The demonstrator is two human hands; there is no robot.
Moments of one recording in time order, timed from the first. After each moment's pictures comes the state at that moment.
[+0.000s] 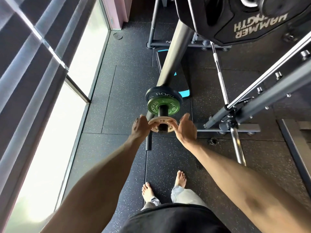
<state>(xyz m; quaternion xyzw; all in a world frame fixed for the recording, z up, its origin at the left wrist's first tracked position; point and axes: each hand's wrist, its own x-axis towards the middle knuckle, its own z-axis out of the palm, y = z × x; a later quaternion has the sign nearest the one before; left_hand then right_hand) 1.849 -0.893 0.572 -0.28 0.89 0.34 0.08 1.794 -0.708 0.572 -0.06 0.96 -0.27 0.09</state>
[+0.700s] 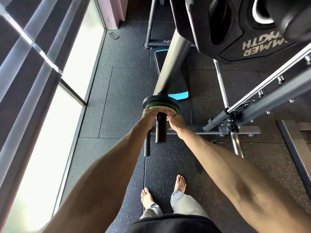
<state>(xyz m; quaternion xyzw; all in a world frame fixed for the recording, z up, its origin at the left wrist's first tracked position) 1.739 -0.886 0.584 -0.42 0.59 0.68 0.09 1.728 -0.759 0.594 0.08 0.82 -0.47 0.32</state>
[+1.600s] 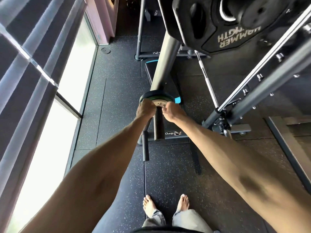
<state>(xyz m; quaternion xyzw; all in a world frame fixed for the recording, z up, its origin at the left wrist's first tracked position) 1.749 -0.894 0.630 -0.29 0.85 0.43 0.05 1.732 -0.765 0.656 -0.10 0.95 -0.21 0.20</state>
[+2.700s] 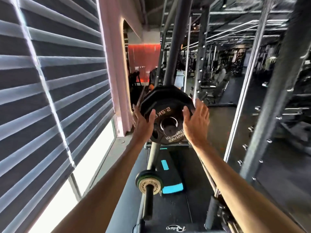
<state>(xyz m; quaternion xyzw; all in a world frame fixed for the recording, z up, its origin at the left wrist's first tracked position) 1.801 -0.804 0.963 -0.09 0.82 0.47 -0.32 1.738 -0.637 0.963 -0.14 0.81 -0.43 -0.37</state>
